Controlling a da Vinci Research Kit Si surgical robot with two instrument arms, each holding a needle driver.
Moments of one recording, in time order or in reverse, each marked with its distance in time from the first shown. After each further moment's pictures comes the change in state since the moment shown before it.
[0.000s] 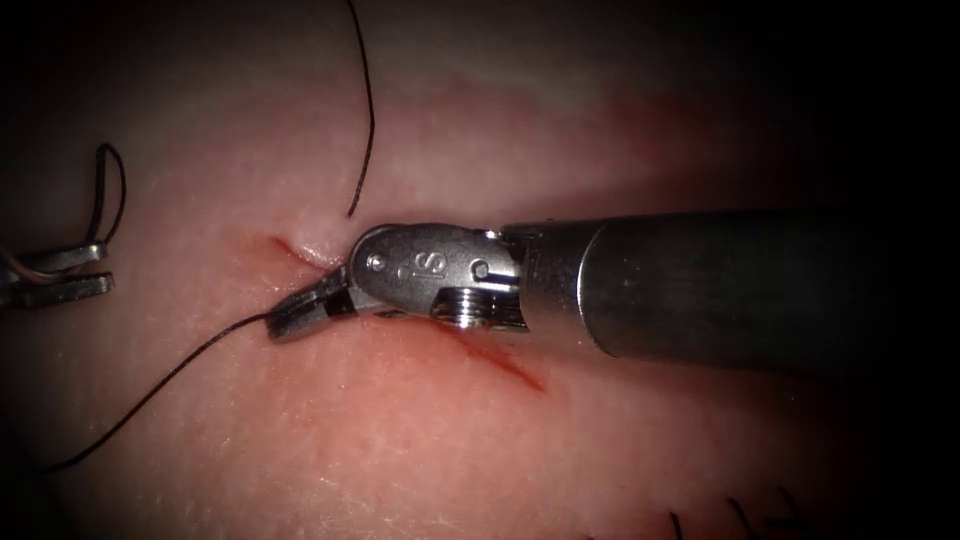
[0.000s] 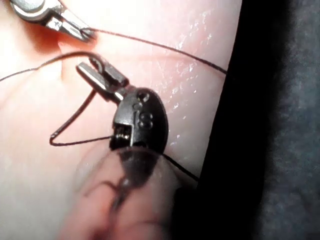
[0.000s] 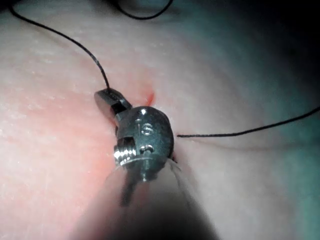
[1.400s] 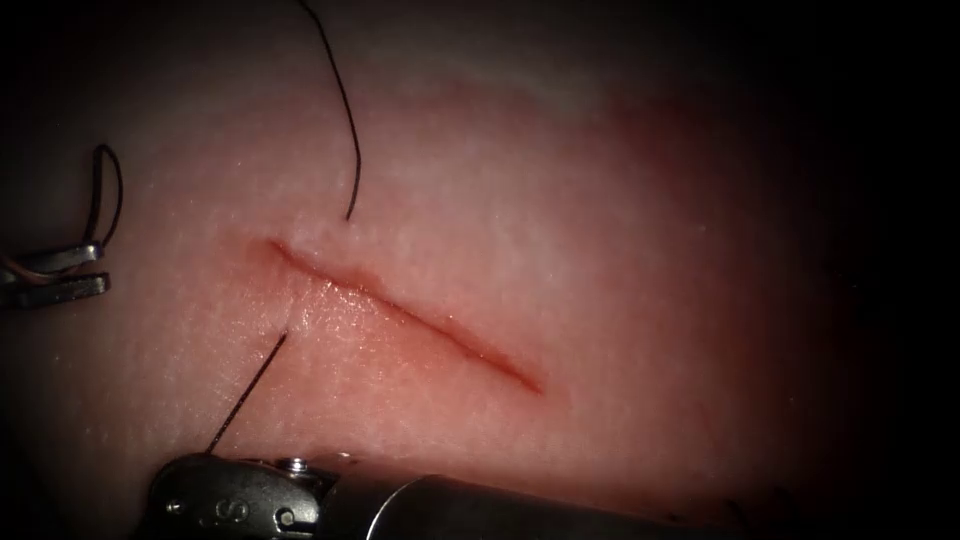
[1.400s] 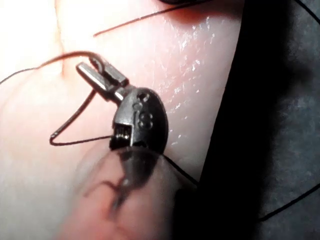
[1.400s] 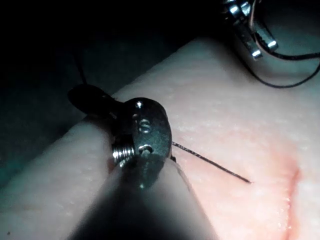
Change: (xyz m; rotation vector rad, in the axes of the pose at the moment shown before) right arm 0.006 -0.013 0.017 0.555 0.092 -0.049; left arm 0.000 0.000 0.000 0.000 0.000 0.000
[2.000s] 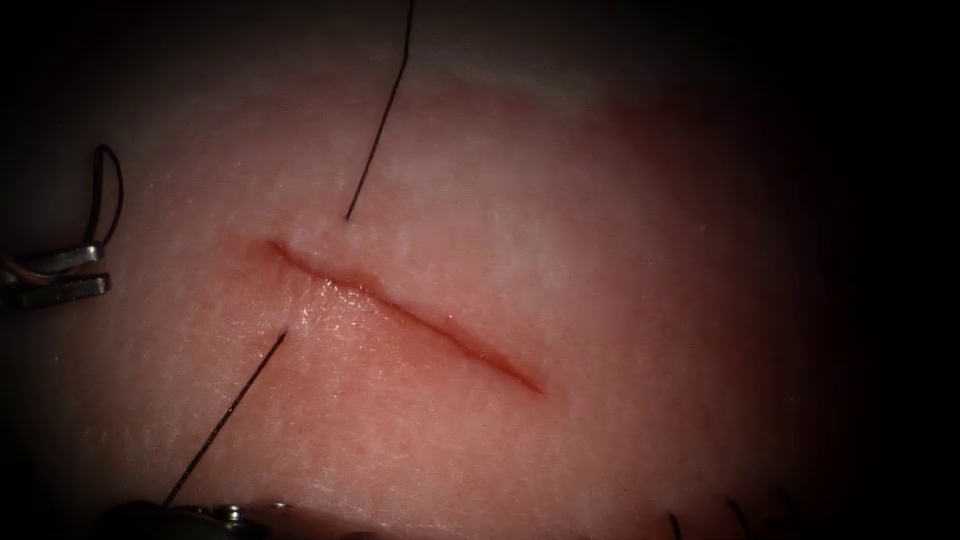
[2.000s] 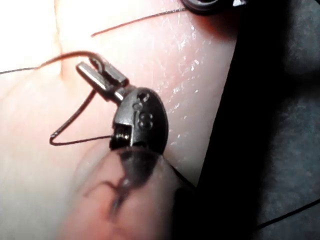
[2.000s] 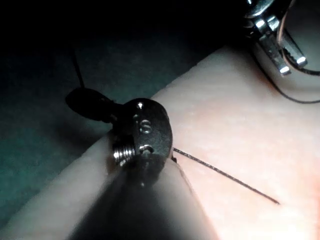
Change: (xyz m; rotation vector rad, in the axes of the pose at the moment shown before) right arm -0.001 0.002 0.001 -0.032 0.010 0.020; left arm 0.000 0.000 0.000 0.001 0.000 -0.004
